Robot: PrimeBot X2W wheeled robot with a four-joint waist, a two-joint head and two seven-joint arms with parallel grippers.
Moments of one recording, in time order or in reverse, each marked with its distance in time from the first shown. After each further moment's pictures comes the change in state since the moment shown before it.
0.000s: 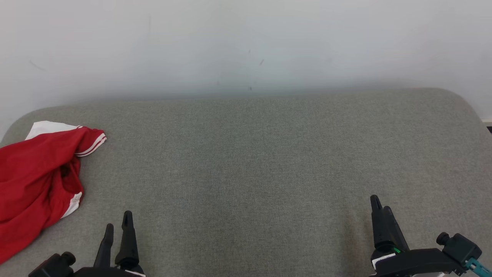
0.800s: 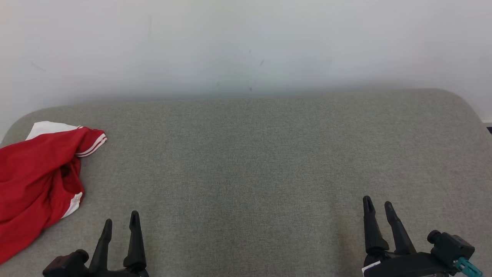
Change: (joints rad) left arm 0.017 0.019 -0.040 -0.025 0.288 0.023 -0.068; right arm 0.016 0.000 0.016 -0.023 -0.339 0.000 -0.070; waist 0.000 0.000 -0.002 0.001
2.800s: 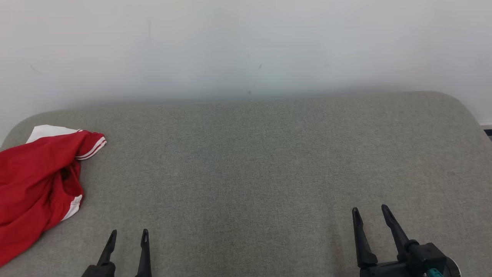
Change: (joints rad) left arm 0.009 -0.003 0.029 0.134 0.448 -0.026 -0.121; right arm 0.020 -0.001 -0.009 0.047 -0.487 0.000 -0.121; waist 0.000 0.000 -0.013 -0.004
